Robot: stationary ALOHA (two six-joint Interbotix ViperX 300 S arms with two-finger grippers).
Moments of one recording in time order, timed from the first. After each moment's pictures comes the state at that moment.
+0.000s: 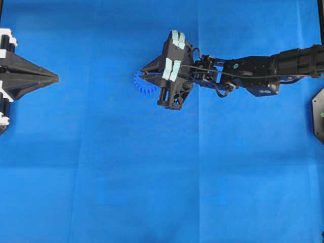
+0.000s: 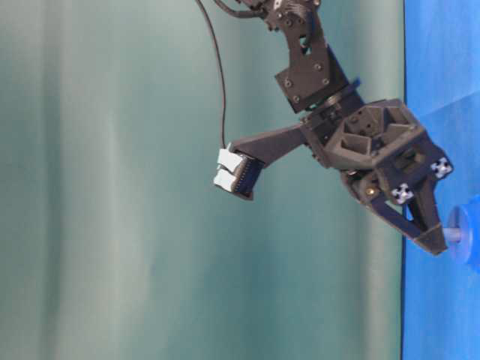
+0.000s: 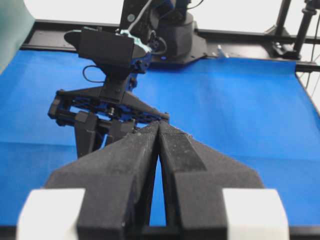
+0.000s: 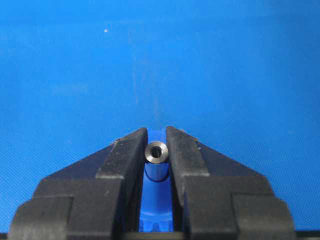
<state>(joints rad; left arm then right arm) 0.02 -1.01 1.19 0.00 -0.20 -0.04 -0.15 0.27 0.55 0.16 -0.37 0.00</state>
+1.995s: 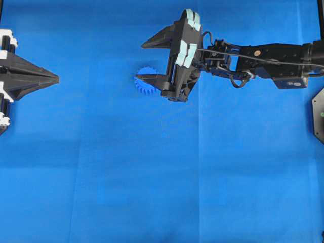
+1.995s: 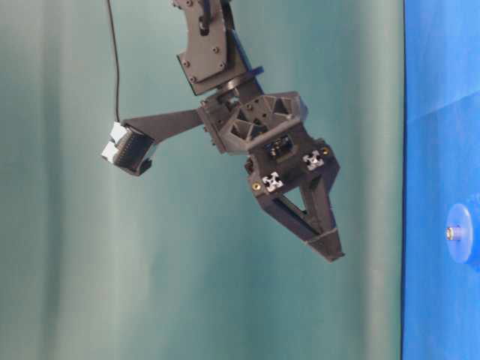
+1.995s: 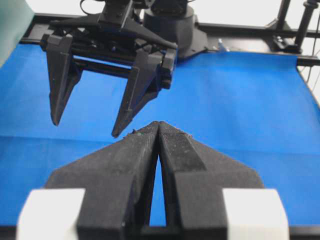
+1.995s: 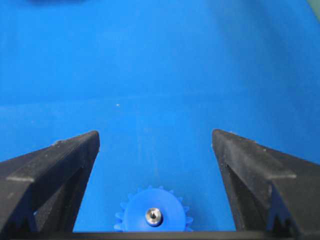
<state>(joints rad) 0.02 -1.01 1.20 0.00 -0.19 -0.04 -0.15 0.06 0.54 0.16 -0.26 -0.01</state>
